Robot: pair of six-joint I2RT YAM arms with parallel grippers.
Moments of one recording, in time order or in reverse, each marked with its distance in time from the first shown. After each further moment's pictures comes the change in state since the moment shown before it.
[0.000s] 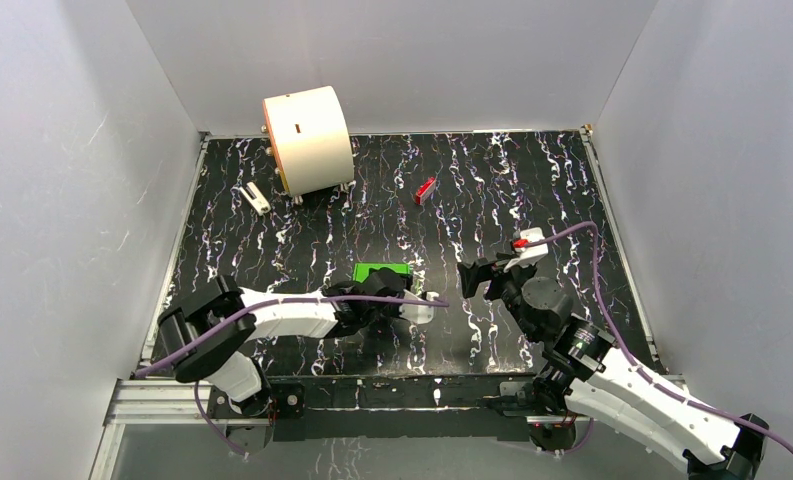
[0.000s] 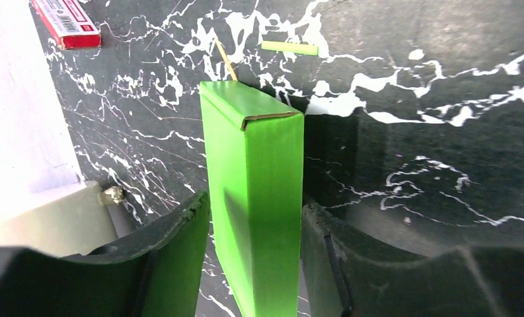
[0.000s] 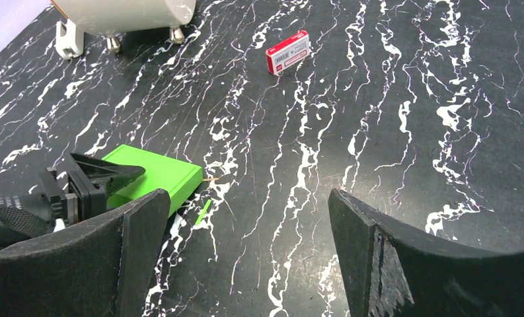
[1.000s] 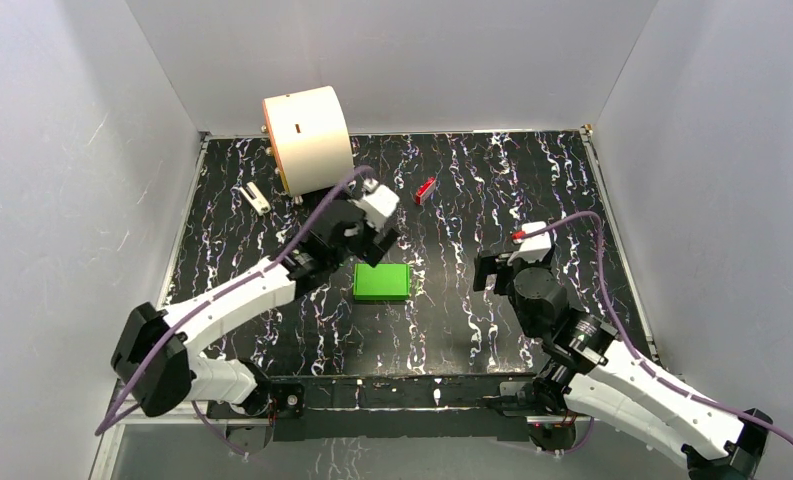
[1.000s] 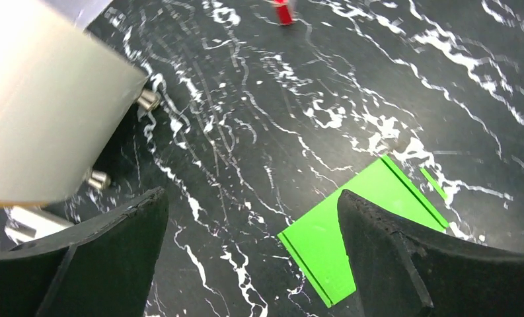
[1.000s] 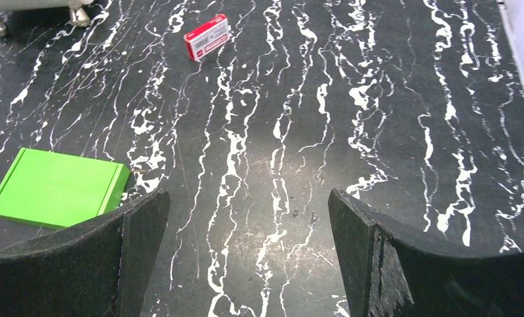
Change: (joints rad) left arm 0.222 -0.233 0.252 -0.249 0.014 -0.634; right arm 0.000 0.051 0.080 -0.154 0.178 -0.045
